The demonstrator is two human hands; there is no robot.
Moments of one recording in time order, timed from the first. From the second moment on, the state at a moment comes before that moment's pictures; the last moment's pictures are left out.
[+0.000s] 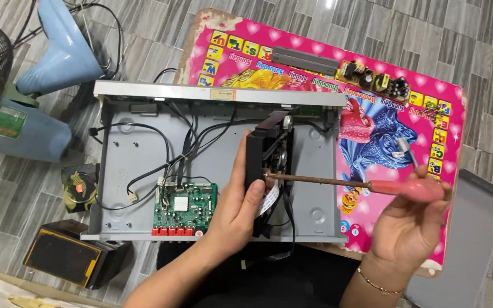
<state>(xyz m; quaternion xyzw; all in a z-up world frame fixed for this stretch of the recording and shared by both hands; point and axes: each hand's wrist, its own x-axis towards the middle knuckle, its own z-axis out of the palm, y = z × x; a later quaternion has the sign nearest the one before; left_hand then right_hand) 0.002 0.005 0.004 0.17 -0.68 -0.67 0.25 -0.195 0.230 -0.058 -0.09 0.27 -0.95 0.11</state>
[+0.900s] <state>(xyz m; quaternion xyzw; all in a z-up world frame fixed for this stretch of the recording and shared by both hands) 0.006 0.002 -0.007 0.18 -0.64 -0.69 0.29 -0.169 0.189 -0.015 -0.23 0.50 -0.84 0.01</state>
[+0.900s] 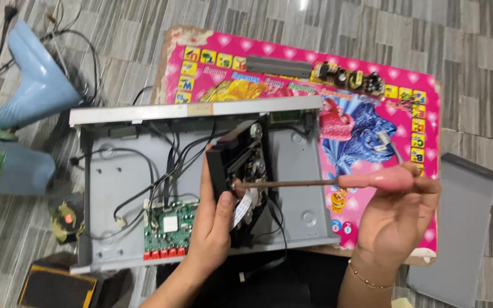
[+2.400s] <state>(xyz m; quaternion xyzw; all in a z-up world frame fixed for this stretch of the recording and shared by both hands) 0.004 0.008 -0.009 0.18 -0.67 -0.66 0.27 -0.157 0.183 -0.034 -0.12 0.53 -0.84 0.01</state>
